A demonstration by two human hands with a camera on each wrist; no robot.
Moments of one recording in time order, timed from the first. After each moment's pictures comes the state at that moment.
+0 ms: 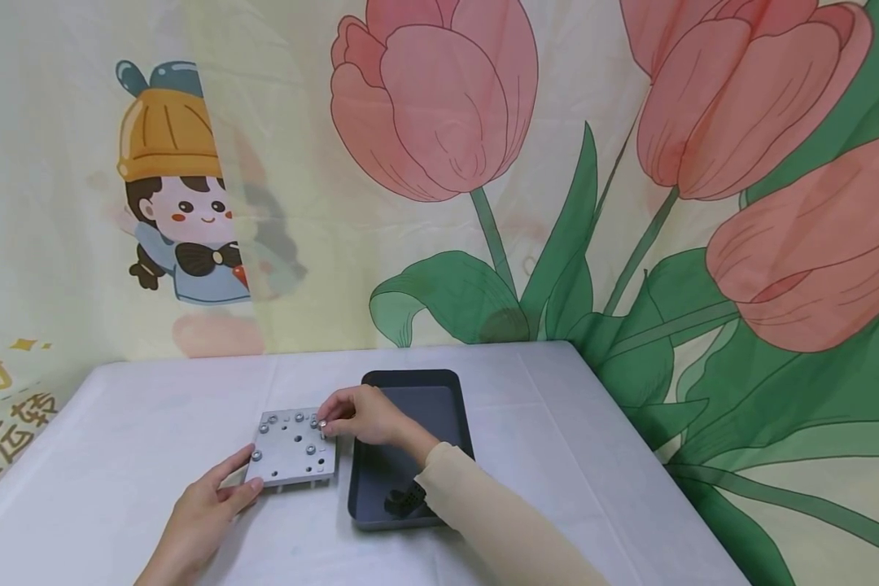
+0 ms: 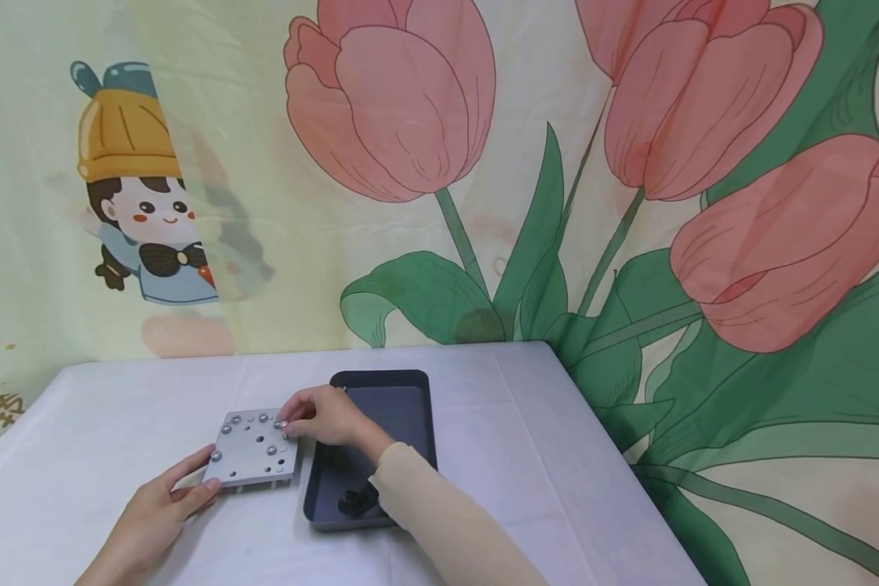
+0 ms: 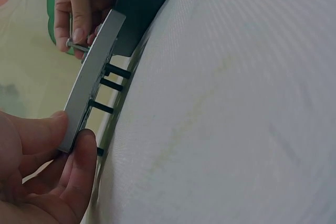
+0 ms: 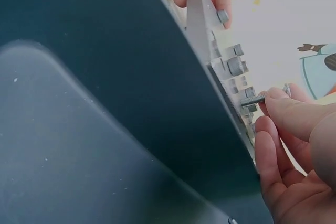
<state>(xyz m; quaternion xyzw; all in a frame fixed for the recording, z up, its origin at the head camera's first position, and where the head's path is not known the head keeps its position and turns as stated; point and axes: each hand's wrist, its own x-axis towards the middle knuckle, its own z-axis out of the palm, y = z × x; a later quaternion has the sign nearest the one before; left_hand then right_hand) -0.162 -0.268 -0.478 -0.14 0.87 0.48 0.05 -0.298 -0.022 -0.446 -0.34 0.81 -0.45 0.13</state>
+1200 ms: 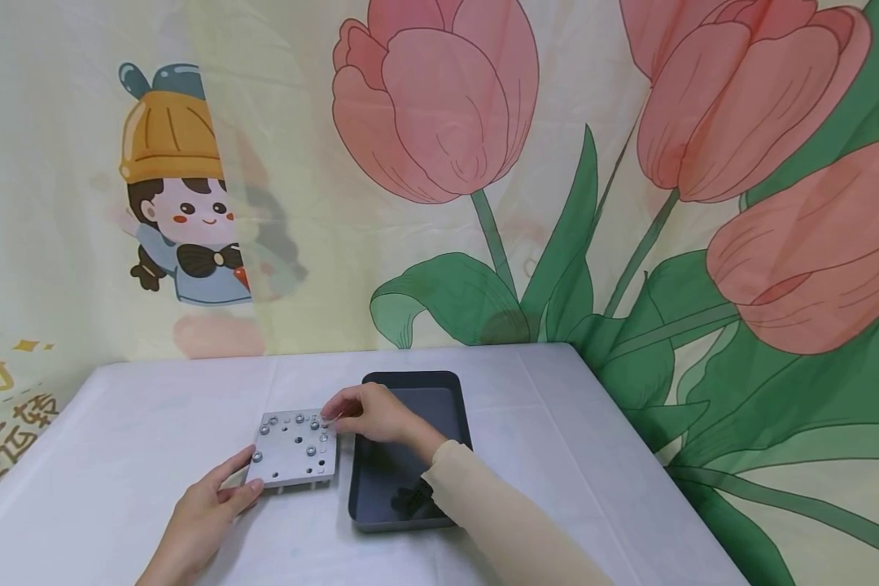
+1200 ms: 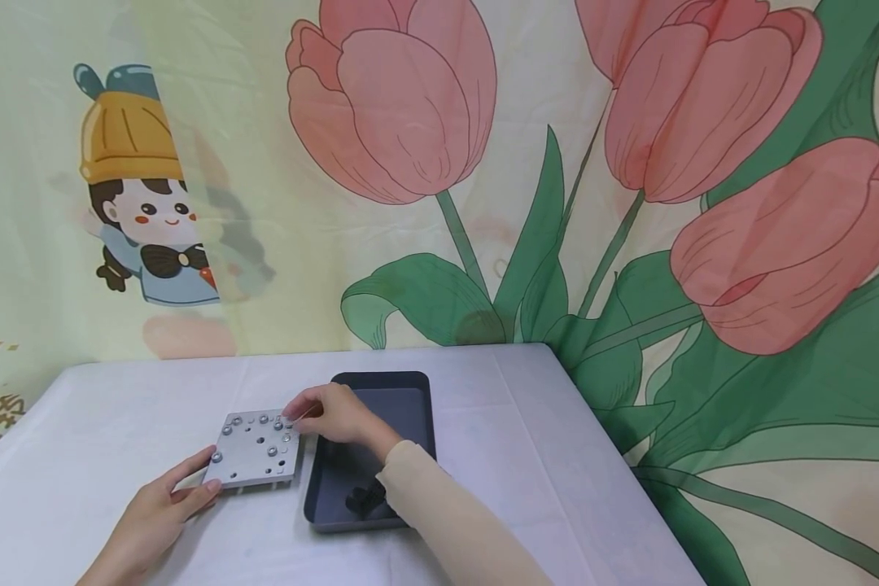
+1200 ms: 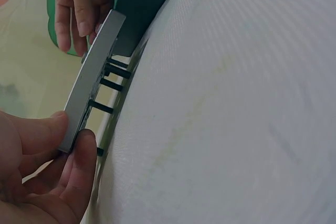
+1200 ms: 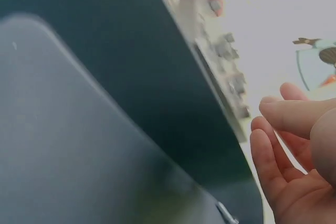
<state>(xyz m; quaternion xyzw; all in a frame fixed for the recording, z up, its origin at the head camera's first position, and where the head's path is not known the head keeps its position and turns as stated) -0.162 -0.269 -0.479 -0.13 0.87 0.47 0.05 -0.302 -0.012 -0.438 -0.37 0.82 -0.42 0.12</state>
